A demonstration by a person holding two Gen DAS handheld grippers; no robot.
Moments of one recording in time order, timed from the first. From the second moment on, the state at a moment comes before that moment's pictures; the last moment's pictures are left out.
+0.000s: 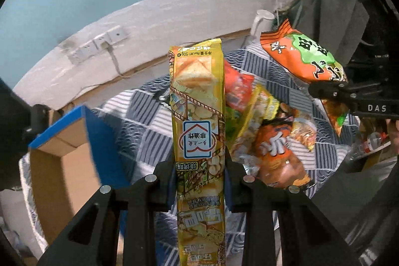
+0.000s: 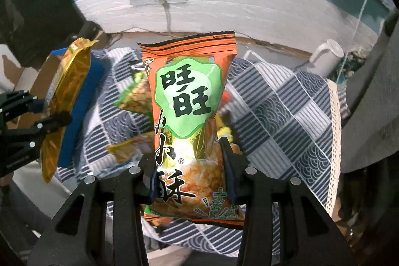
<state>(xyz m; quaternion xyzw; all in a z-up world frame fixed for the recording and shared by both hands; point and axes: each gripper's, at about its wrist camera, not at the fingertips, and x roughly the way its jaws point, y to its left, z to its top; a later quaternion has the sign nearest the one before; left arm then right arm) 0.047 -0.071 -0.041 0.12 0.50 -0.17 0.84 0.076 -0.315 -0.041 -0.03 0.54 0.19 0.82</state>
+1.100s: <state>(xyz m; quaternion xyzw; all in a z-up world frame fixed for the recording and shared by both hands) 0.022 0.119 -0.040 0.08 0.48 -0.02 0.87 0.077 -0.071 -0.008 -0.10 0.53 0.34 0.77</state>
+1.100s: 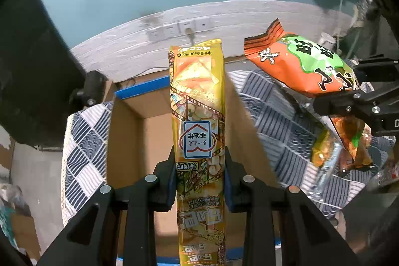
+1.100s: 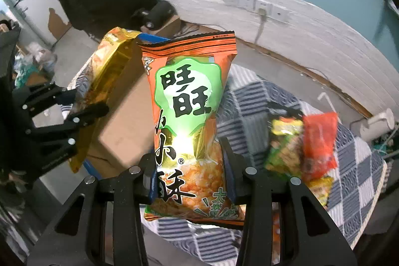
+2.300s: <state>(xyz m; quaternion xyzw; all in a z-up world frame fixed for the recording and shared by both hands) 0.029 0.164 -0.062 0.07 0.50 0.01 0.86 0.092 0.014 -0.041 -0.09 0.56 0.38 0.73</state>
